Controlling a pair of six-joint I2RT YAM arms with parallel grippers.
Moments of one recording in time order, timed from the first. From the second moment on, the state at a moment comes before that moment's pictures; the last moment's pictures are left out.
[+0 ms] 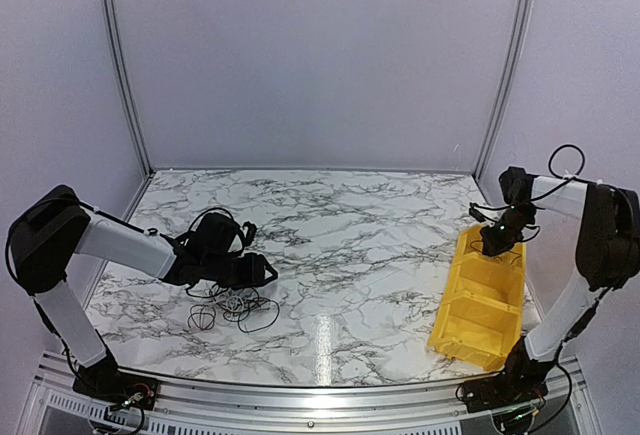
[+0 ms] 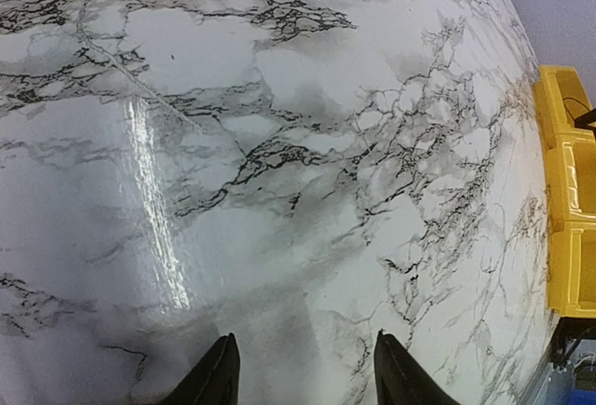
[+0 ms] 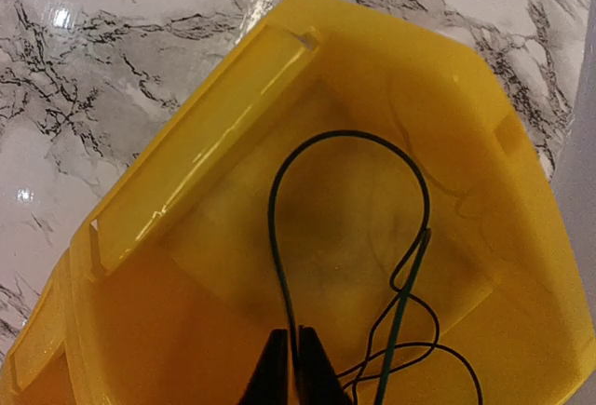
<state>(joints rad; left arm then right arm) -0.73 1.70 0.74 0.18 0.18 -0.67 -0.11 1.64 1.12 -0.82 -0.07 -0.45</state>
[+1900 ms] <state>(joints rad) -0.61 1.10 0.56 -0.13 -0.34 -0.41 0.94 2.23 1.67 -0.38 -0.57 -0.70</state>
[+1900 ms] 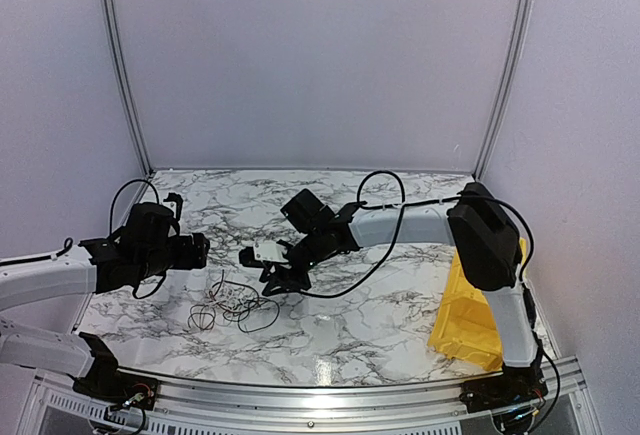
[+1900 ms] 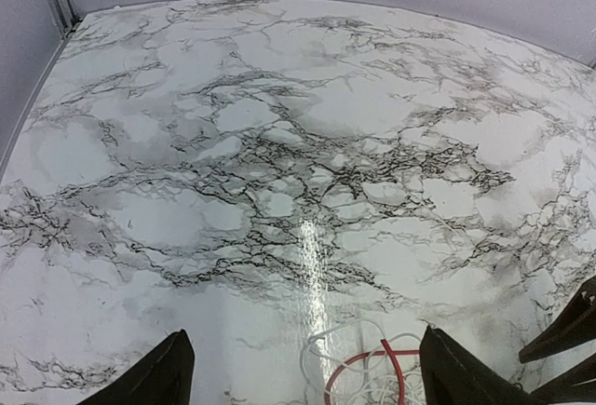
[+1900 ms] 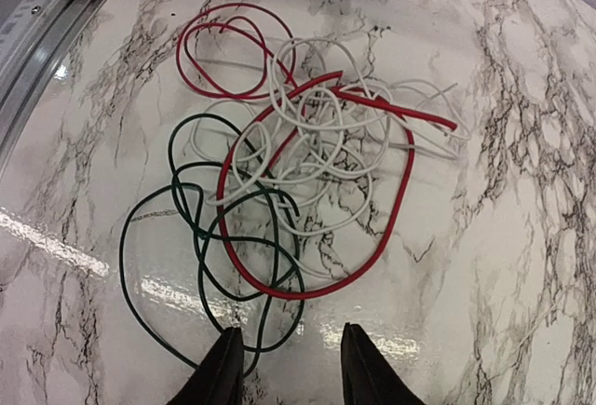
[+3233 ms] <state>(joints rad) -0.65 0.91 0.38 0.05 0.01 -0.50 0.92 2.22 1.79 -0.41 -0.63 -0.48</state>
